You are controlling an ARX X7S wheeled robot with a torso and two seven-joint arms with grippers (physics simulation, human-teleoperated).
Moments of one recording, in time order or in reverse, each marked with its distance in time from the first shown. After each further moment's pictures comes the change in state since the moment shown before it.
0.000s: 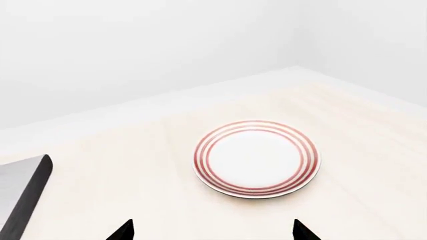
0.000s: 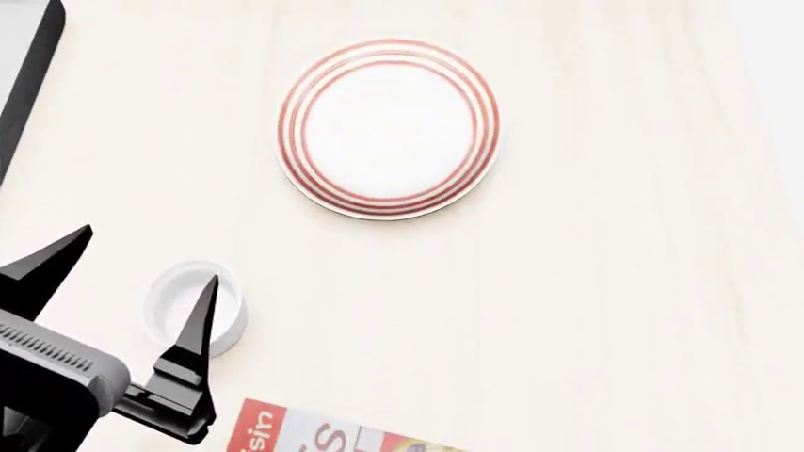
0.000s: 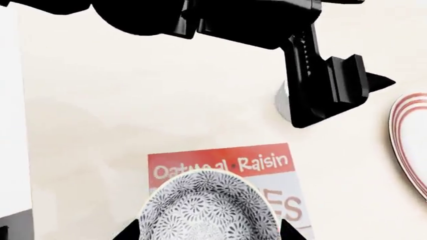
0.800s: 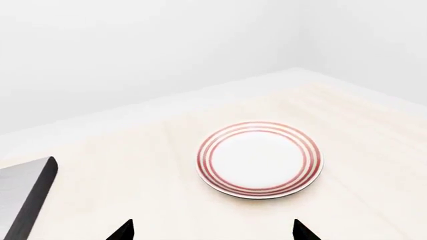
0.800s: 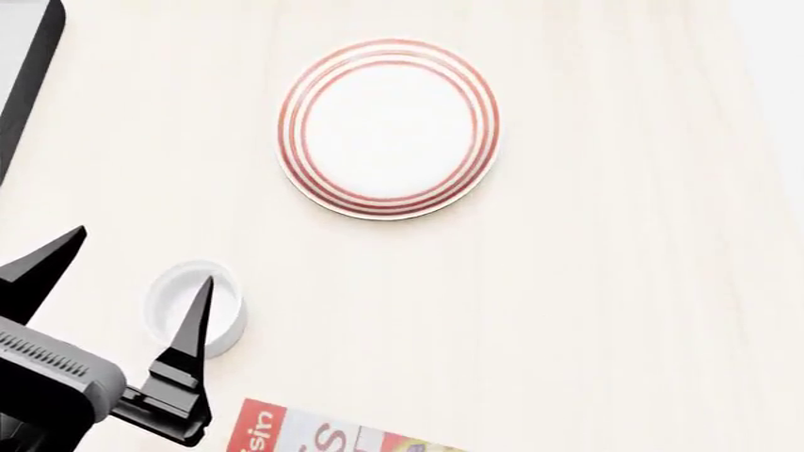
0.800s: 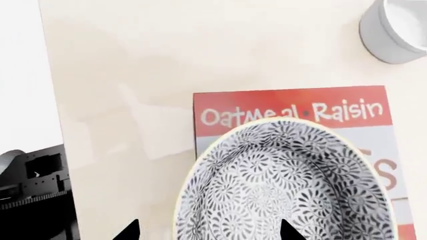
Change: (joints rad) left arm 0.011 -0.013 0.004 0.003 0.006 0.021 -0.011; right arm 0.004 -0.126 -0.244 0.186 0.114 0.019 0.120
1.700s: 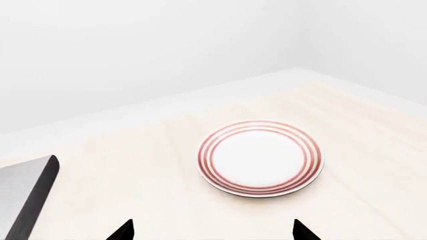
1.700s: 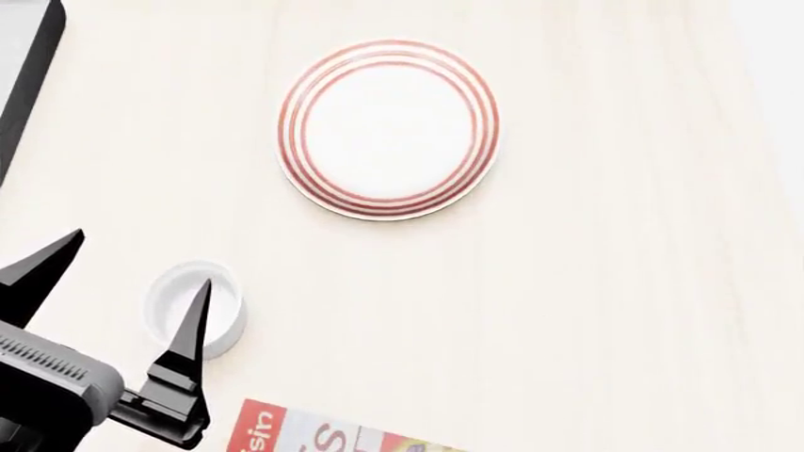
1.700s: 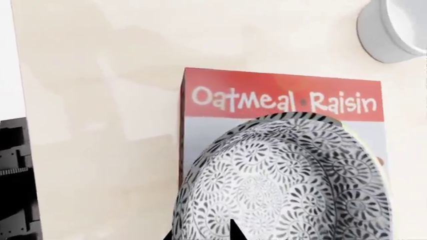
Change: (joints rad) left arm 0.007 -0.009 0.003 0.002 -0.007 0.007 -0.010; right arm 0.021 -0.029 -0.086 0.008 -0.061 0.059 0.045
